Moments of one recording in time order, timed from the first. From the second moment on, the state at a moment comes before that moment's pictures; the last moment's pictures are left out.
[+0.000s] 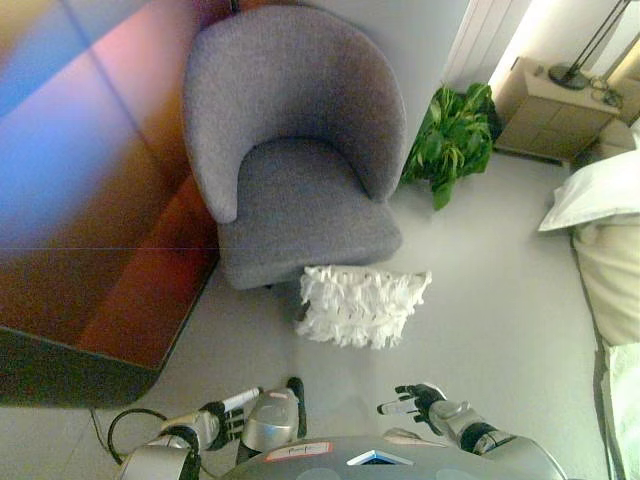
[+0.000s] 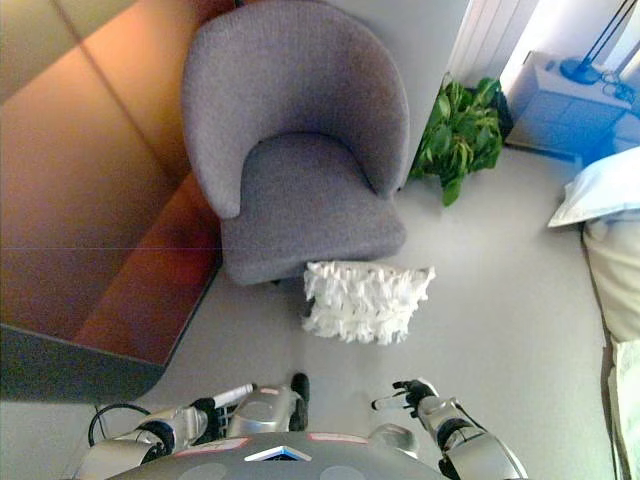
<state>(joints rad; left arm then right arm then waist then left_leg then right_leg) -0.10 0.29 -0.11 1.32 -0.43 0.33 -0.02 -0.11 -0.19 0.35 1.30 -0.05 0.10 0.06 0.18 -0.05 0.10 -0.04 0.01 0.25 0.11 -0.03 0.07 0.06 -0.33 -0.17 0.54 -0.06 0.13</state>
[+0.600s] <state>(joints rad) -0.08 0.26 -0.17 1.29 -0.43 0.37 0.03 -0.25 -0.26 0.43 1.25 -0.21 0.19 -0.20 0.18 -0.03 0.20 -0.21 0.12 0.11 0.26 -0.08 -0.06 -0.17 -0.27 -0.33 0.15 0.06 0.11</state>
